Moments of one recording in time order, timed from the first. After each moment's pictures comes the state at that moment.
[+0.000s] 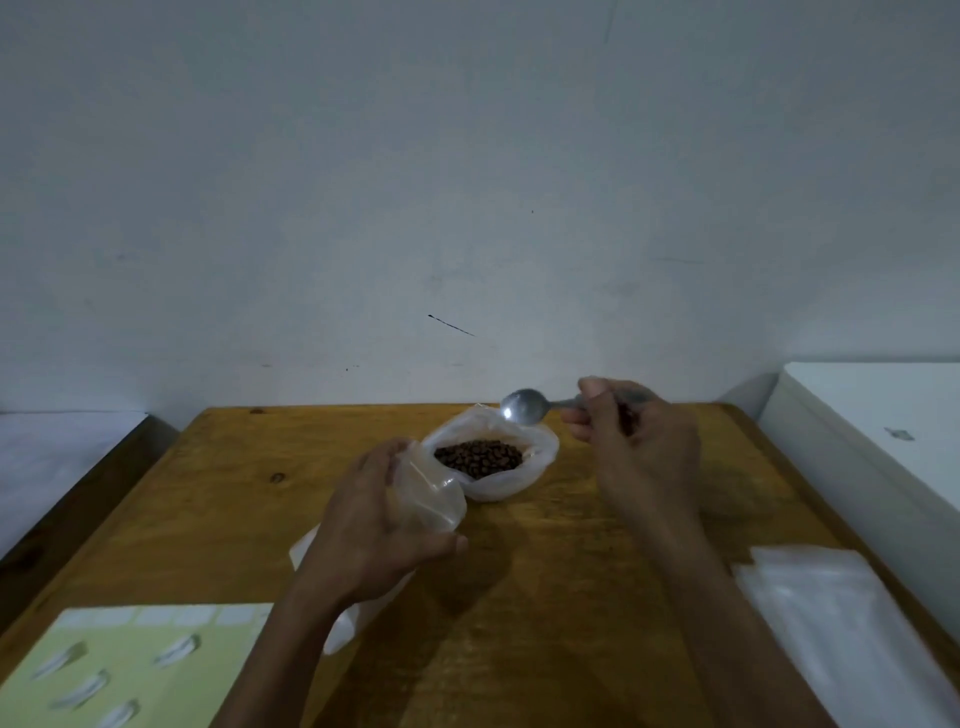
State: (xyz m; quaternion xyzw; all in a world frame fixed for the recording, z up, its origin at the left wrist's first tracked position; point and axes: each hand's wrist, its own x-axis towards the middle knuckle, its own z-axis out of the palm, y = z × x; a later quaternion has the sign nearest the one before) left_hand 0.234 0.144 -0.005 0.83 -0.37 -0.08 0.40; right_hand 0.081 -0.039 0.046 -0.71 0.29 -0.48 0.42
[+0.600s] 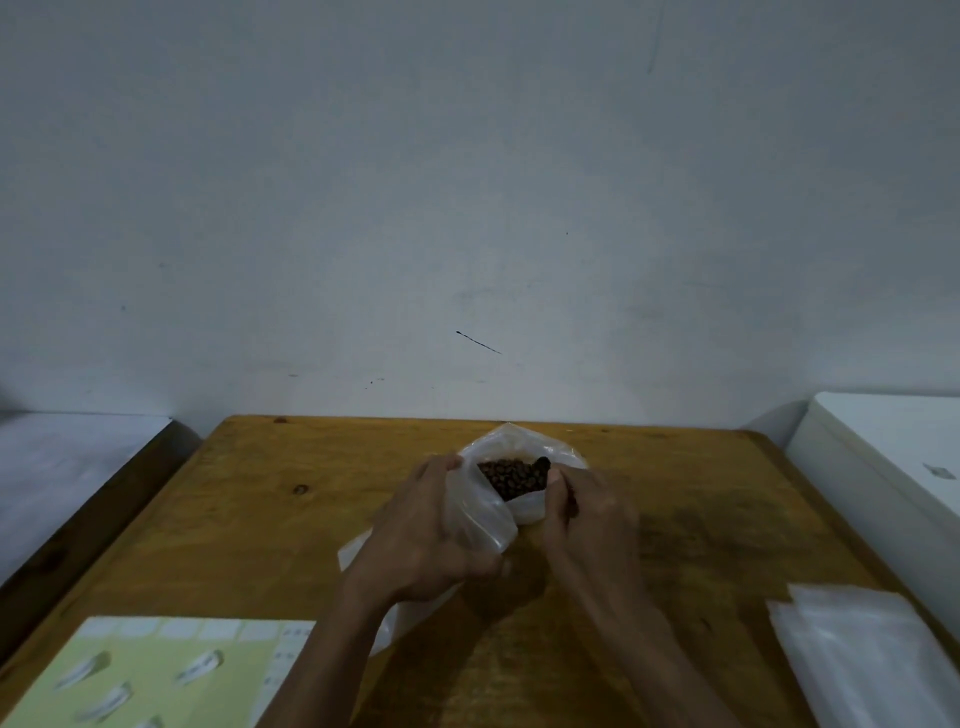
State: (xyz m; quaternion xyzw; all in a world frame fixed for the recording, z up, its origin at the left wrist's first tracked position) left_hand 0.242 0.123 -0.001 0.83 -0.41 -0.14 0.35; right_hand 0.119 -0.011 -0.020 -0.84 0.29 -0.40 0.22
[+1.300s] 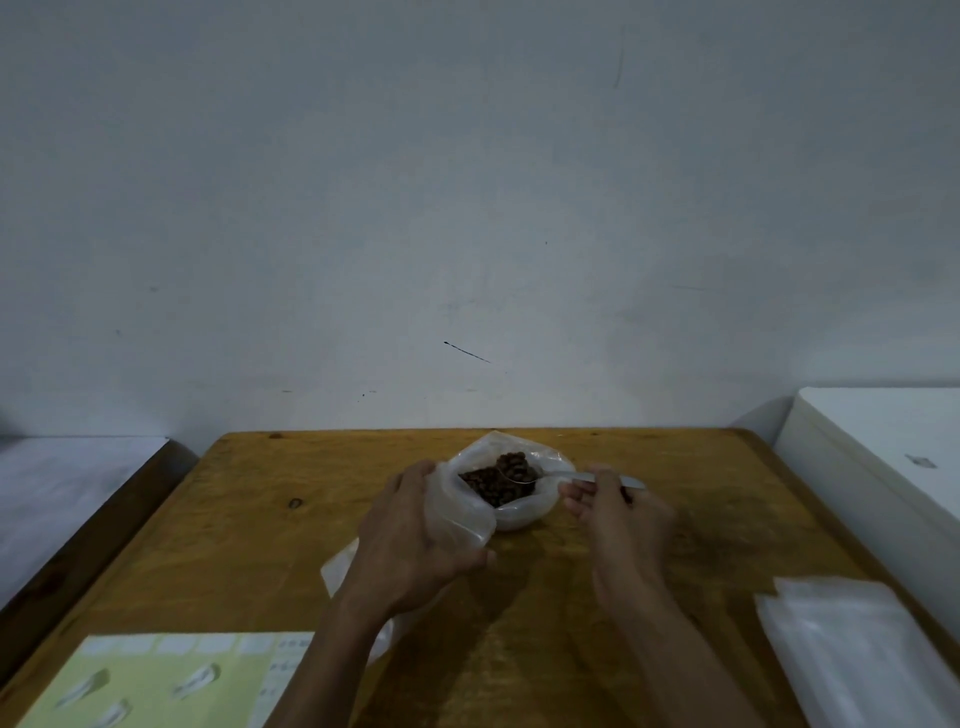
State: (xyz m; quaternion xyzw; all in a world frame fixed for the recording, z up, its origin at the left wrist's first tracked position) left_hand 0.239 0.124 -0.012 0.84 -0.38 -0.07 0.38; right_hand 0.111 -0.027 -0.005 -0.44 0.41 -0.46 0.65
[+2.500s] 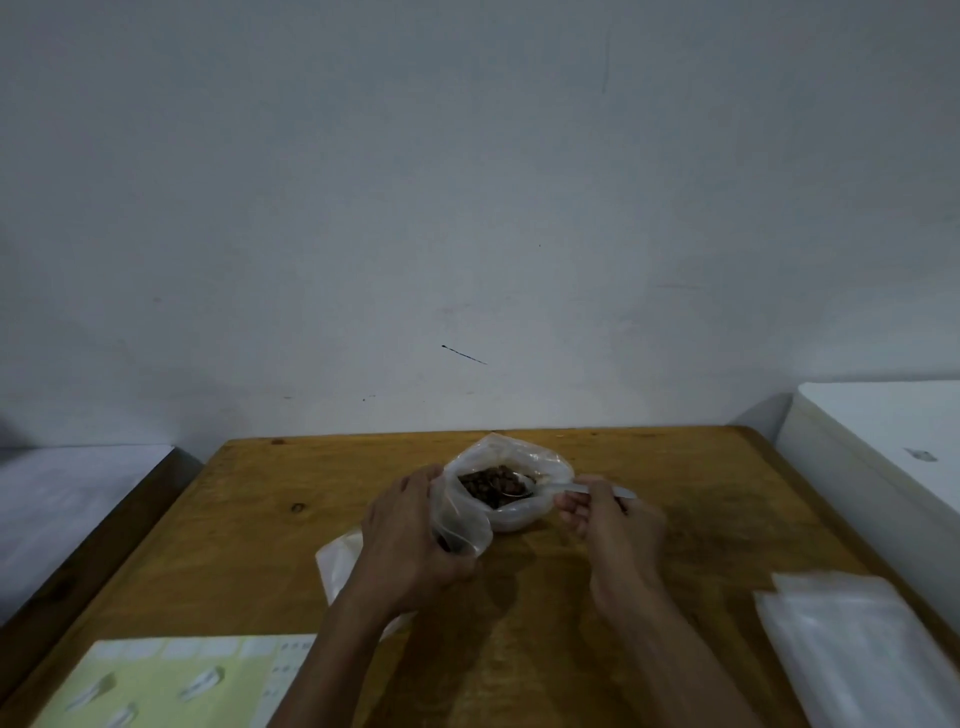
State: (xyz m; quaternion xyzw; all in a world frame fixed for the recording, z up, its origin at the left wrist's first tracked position) left_hand 0.241 0.121 -0.015 0.86 -0.39 -0.07 0.33; right_hand 0.107 -0.029 -0.011 -0.42 0.43 -0.42 0.68
